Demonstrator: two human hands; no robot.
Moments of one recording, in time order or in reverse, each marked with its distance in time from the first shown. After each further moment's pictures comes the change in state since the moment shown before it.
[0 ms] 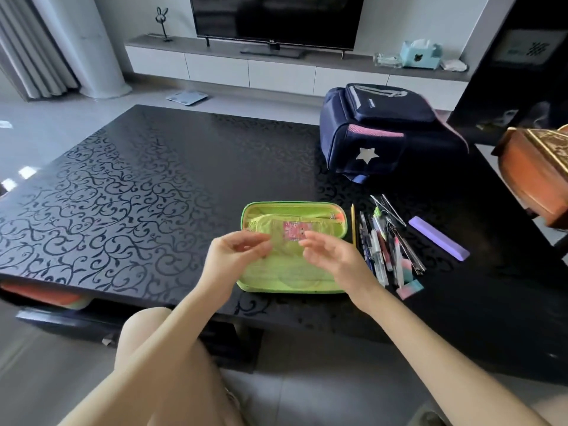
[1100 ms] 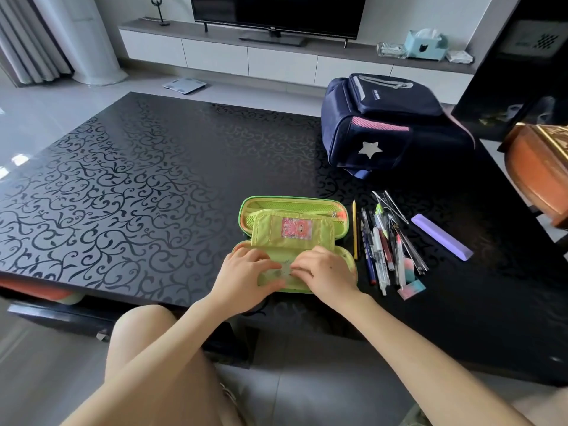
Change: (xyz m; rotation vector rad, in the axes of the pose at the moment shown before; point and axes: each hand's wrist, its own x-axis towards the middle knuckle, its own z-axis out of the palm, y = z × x) left_hand 0.011 -0.059 0.004 1.154 -0.254 0.430; right_hand 0.026 0.042 0.021 -0.850 -0.011 -0.382
